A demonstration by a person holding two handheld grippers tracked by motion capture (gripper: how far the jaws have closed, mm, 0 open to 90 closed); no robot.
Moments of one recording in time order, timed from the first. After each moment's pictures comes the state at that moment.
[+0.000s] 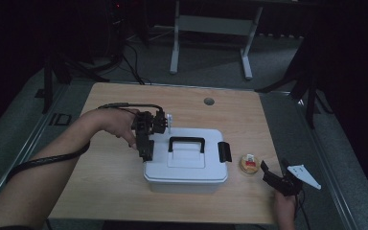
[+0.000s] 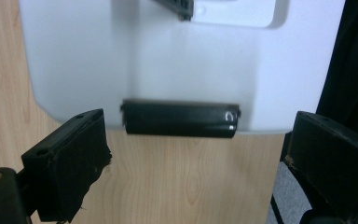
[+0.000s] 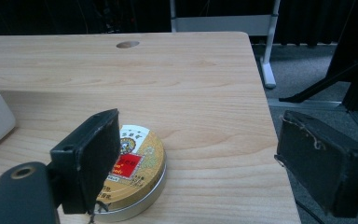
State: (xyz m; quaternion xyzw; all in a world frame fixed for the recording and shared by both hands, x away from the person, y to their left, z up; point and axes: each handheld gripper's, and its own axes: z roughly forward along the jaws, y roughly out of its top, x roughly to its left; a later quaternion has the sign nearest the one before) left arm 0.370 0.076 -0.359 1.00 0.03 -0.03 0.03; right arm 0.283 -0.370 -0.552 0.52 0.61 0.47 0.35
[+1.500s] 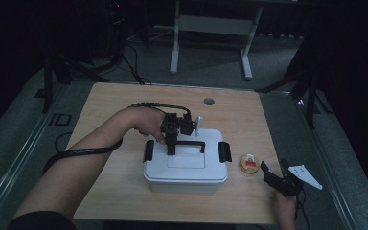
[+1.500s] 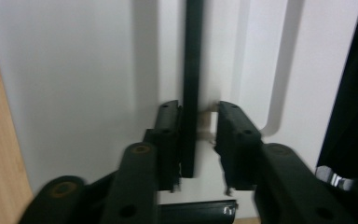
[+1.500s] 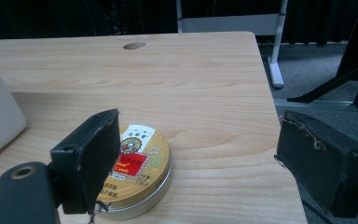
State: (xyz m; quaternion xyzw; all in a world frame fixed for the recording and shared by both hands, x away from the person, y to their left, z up) left arm 0.385 0.009 -0.371 1.00 0.02 -0.06 0.00; right arm 0.283 -0.372 -0.553 0.52 0.62 0.49 0.34
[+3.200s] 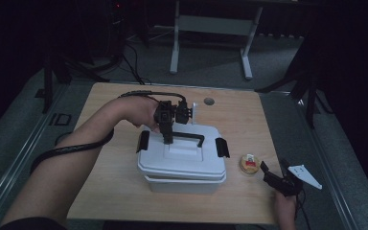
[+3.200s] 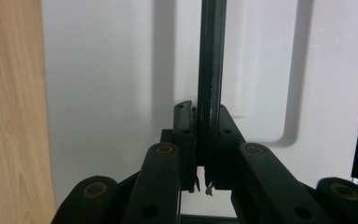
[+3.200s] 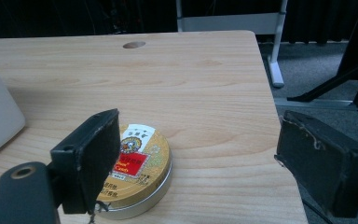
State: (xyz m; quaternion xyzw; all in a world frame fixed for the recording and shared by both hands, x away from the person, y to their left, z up) left arm 0.382 0.029 -0.323 1.00 0.03 -0.03 0.03; right arm 0.283 -0.372 -0.553 0.52 0.62 0.48 0.34
